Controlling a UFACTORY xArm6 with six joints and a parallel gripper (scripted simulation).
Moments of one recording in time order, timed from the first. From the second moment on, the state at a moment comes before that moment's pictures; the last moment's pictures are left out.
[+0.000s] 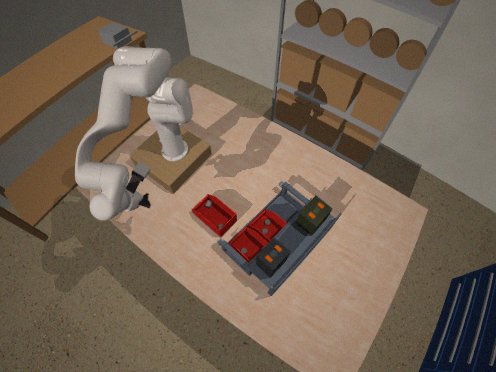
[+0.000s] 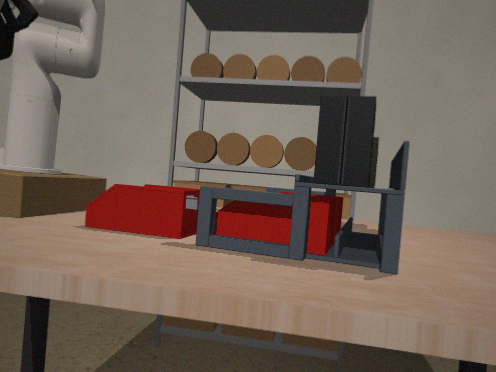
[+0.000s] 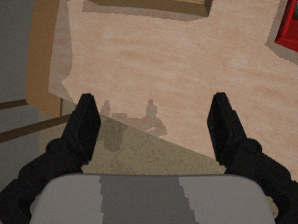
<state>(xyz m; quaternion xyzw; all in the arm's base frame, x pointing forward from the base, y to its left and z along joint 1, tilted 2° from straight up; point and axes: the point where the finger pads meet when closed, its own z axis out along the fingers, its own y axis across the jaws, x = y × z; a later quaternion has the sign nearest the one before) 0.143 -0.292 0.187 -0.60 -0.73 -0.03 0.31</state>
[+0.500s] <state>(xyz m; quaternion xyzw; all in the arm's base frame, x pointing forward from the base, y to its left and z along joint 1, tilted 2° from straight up) 0.145 -0.289 0.186 -0.60 -0.74 -0.03 0.31</state>
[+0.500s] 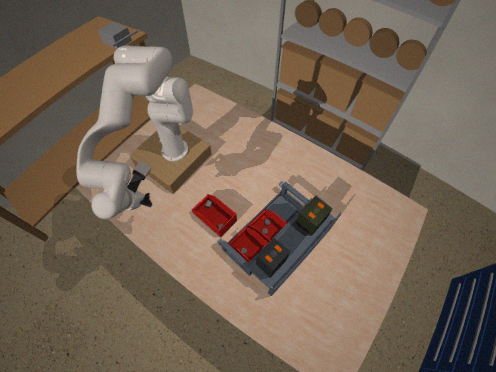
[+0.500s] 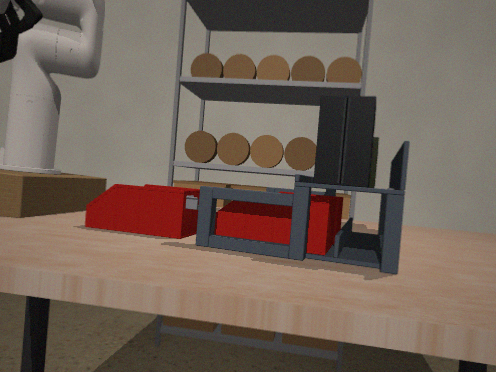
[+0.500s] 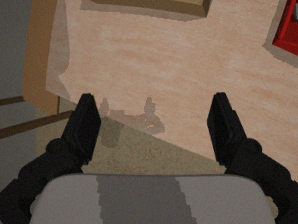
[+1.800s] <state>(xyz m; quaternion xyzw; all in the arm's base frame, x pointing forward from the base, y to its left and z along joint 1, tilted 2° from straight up) 0.221 -0.183 0.187 -0.38 -0.92 -0.01 0.12</state>
